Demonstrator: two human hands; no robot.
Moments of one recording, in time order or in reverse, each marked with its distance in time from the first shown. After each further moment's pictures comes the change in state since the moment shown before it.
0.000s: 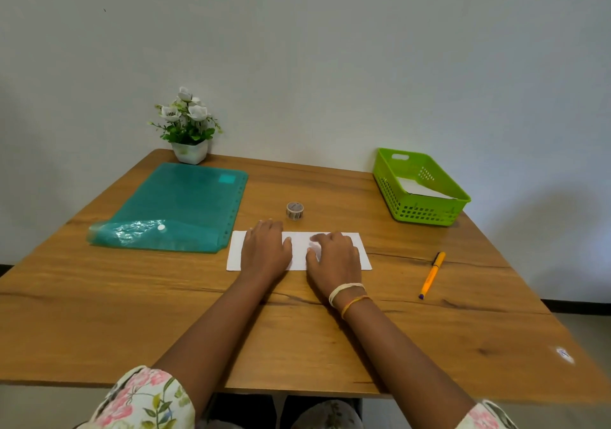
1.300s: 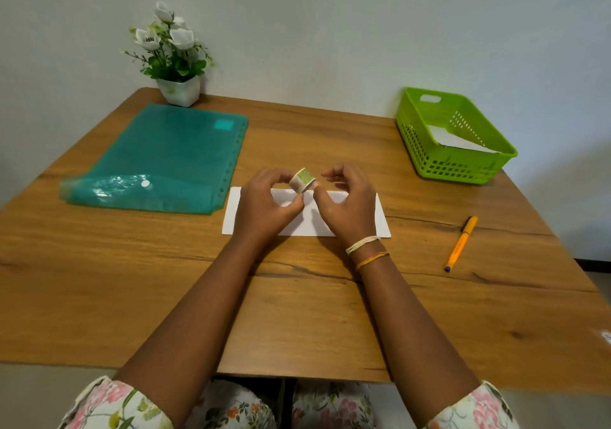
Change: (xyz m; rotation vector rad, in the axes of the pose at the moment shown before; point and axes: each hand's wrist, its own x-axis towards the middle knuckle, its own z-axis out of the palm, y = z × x) left_hand -0.002 -0.009 -0.010 -0.592 0.136 0.077; right_hand 0.036 0.005 0.010 0.677 0.264 -0.123
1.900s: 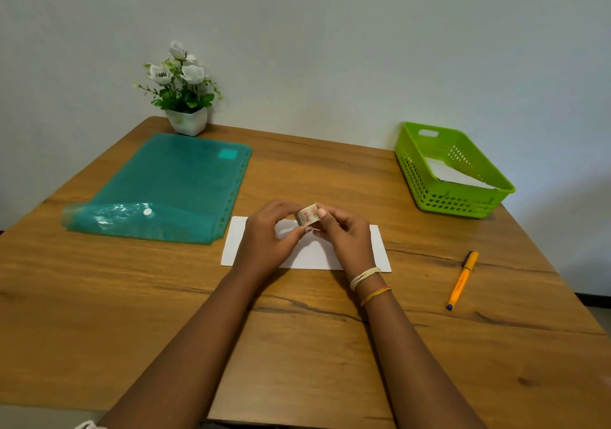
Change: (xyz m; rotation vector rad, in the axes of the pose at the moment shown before) left_hand 0.003 -0.003 0.001 0.004 -0.045 0.151; right_hand 0.002 0.000 0.001 0.466 -0.163 0.406
